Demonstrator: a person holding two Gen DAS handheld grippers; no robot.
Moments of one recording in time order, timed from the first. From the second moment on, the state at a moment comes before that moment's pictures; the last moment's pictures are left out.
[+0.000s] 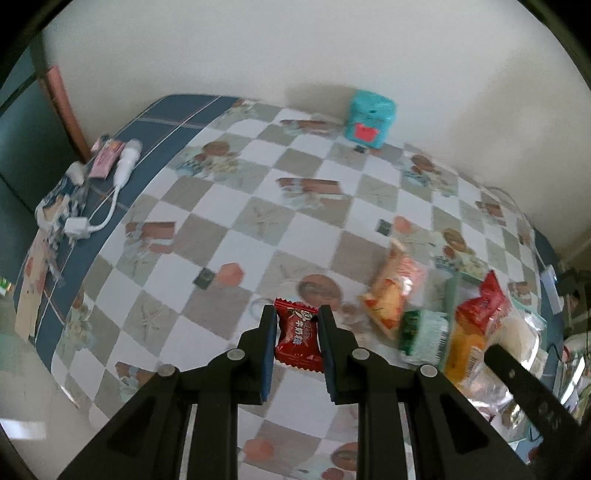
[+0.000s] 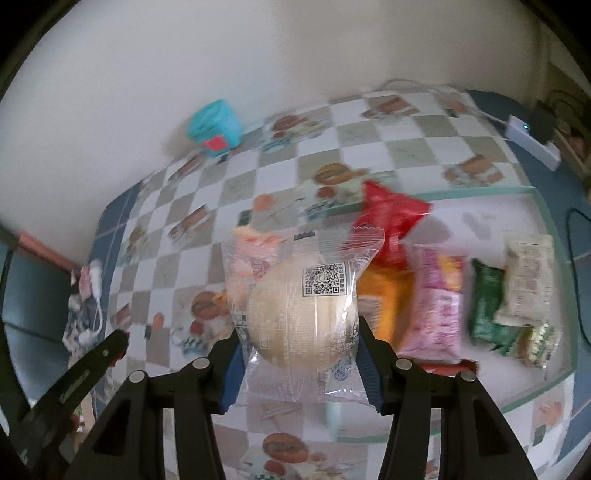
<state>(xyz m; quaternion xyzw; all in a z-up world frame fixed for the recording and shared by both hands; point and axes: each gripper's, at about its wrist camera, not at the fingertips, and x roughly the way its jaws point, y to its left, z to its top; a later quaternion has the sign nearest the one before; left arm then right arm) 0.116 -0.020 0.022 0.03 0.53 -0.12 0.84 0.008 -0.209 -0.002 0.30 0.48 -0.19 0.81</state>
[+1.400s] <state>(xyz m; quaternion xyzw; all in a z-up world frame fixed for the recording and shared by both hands) -0.011 -0.225 -0.017 0.22 0.52 -0.31 0.77 -0.149 -0.394 -0.054 0.44 0.42 -0.44 0.66</state>
